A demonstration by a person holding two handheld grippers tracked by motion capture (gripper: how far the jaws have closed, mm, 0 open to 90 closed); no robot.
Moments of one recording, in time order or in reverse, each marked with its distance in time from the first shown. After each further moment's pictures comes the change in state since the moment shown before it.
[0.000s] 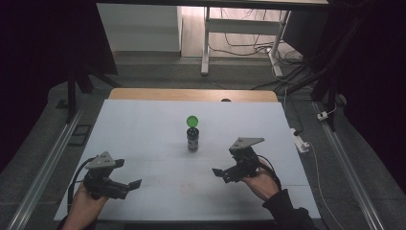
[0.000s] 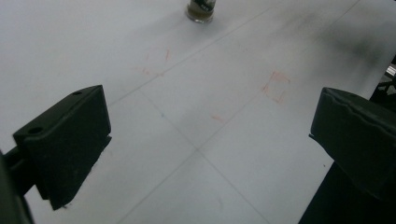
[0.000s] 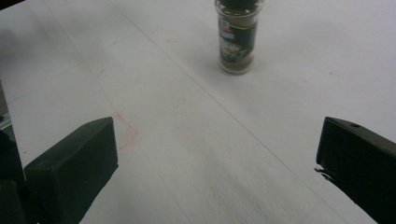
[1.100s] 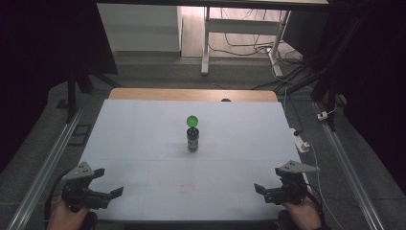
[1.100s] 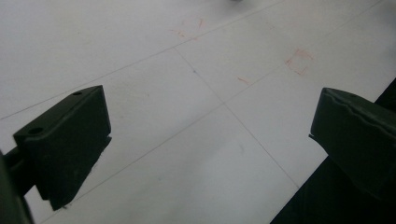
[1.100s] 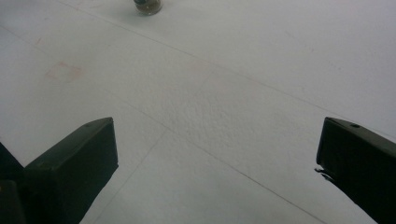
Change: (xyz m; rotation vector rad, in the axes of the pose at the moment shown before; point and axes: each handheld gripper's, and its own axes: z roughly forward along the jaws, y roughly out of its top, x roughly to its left) left arm 0.010 -0.033 -0.032 0.004 0.068 -0.076; right arm -0.011 -0.088 -0.096 -0.028 -0.235 0.205
